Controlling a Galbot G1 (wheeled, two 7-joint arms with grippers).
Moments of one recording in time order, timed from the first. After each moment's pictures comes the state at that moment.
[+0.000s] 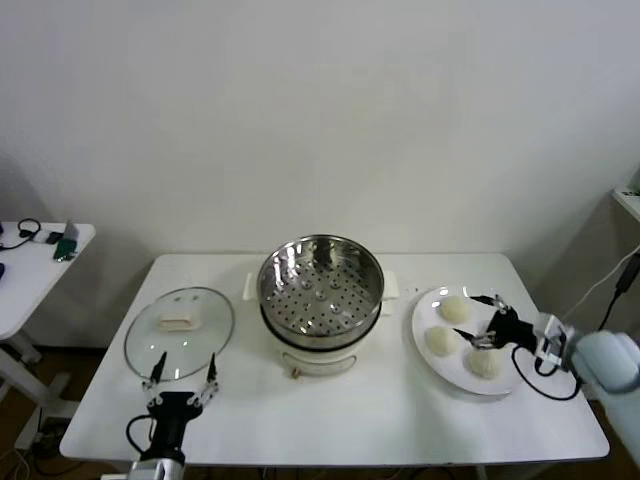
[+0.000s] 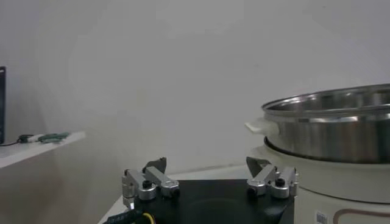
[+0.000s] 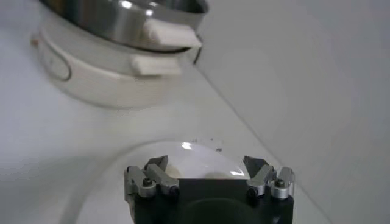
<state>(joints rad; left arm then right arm) 1.69 -1.55 -0.65 -1.99 0.07 -0.16 0.01 -0.64 0.63 0.09 1.36 0.00 -0.09 -0.94</state>
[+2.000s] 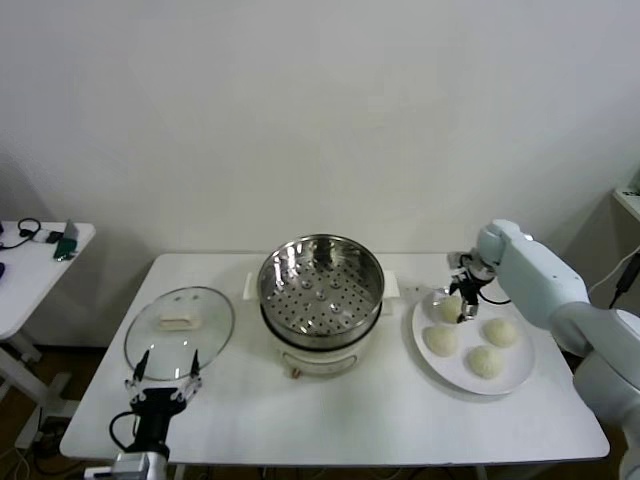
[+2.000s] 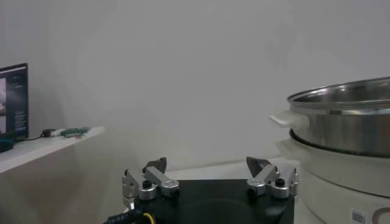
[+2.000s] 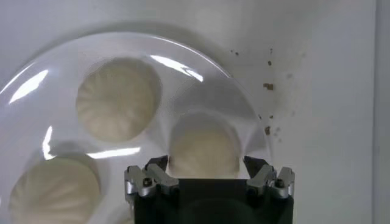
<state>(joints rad) 1.66 -1.52 -0.70 -1.98 0.03 -0.12 -0.01 0.05 1.12 -0.62 0.43 -0.35 0.06 -1.17</state>
